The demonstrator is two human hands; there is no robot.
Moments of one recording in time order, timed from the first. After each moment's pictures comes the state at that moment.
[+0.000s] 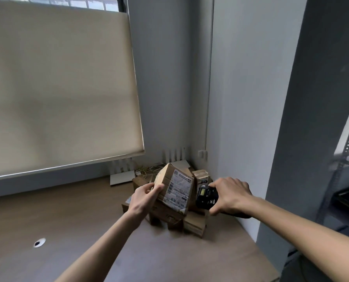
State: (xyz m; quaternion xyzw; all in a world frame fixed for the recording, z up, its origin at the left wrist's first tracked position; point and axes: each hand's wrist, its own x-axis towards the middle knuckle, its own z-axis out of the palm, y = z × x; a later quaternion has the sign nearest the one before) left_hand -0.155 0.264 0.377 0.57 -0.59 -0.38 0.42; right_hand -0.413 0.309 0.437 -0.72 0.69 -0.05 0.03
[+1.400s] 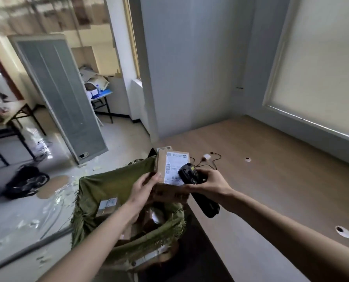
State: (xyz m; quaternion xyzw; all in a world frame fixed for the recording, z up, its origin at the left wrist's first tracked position) left_hand 0.575 0.748 0.277 0.76 0.02 -0.09 0.64; right_hand 0.526 0.517 0.302 -0.82 0.06 0.03 0.56
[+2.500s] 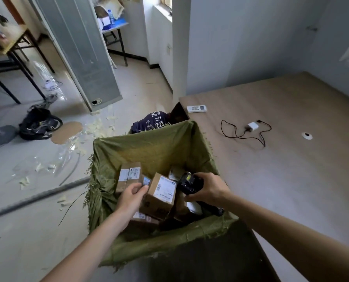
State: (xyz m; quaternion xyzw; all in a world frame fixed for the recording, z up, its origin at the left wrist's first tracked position) left_hand 0.711 0.918 0.079 0.81 0.23 -0.15 0.52; right_hand 0.714 0.659 0.118 -0.92 0.03 0.20 0.33
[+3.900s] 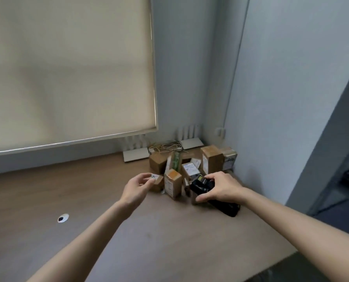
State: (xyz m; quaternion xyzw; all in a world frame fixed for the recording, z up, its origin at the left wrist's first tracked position) left_hand 0.056 0.221 0.319 0.58 -0.60 -0.41 0.38; right_hand -0.229 0.255 0.363 -0.67 0.69 -0.12 0.25
